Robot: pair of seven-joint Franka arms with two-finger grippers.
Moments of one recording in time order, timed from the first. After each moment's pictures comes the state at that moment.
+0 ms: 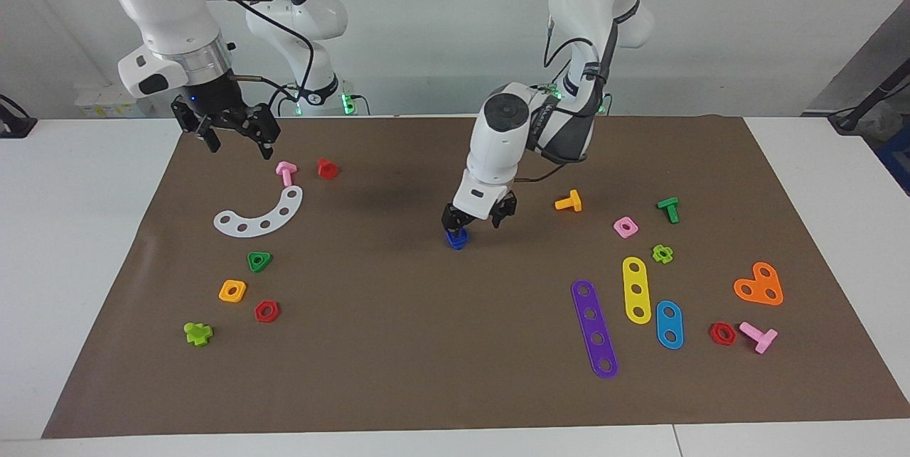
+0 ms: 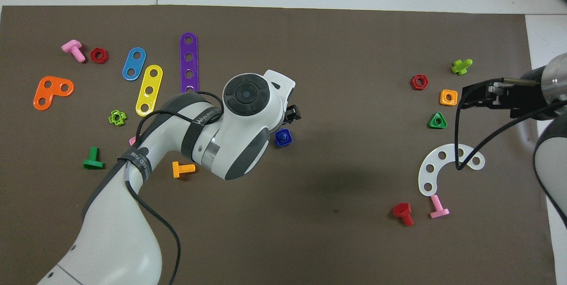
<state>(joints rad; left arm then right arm) -0.48 0.42 -0.12 -1.61 -0.03 2.07 -0.78 0.05 -0.03 0.01 -1.65 -0.02 1.67 0.26</state>
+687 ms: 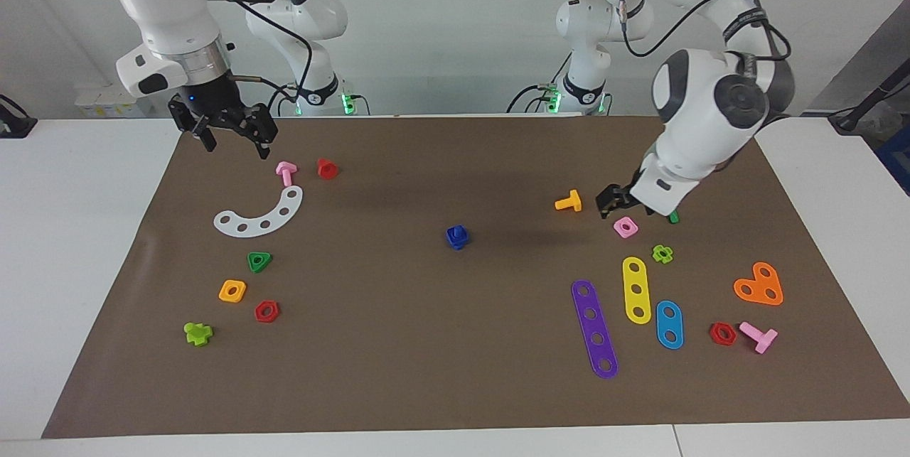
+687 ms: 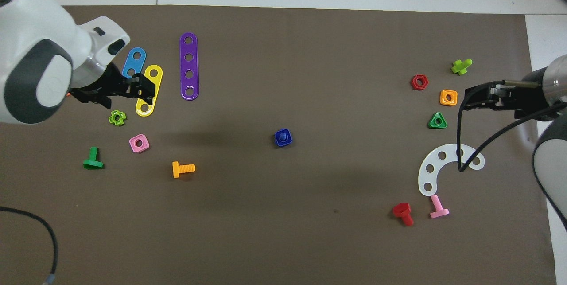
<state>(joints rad) -0.03 0.25 -0.11 -1.57 -0.02 1.66 -0.13 0.05 -0.03 0.01 -1.65 -0.04 1.66 0.25</state>
